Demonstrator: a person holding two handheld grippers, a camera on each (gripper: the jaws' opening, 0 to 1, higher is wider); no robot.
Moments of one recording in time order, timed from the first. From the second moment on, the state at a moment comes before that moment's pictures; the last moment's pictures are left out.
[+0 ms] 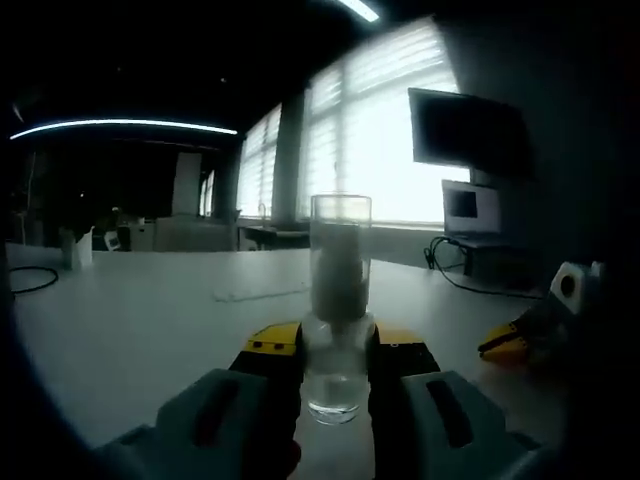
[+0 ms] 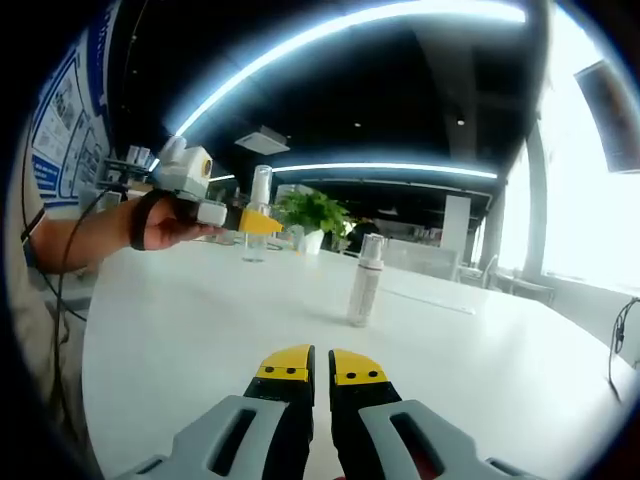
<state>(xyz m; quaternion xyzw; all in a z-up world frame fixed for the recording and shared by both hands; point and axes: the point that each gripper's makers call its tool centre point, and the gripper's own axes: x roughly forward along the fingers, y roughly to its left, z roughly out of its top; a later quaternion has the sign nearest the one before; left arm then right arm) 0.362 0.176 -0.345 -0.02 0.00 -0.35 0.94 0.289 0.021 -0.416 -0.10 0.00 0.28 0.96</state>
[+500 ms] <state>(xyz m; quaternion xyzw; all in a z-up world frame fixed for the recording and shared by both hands) 0.339 0.181 -0.356 -0.01 0.01 -0.36 0.93 0.288 0.023 -0.416 -0.10 0.00 0.28 0.95</state>
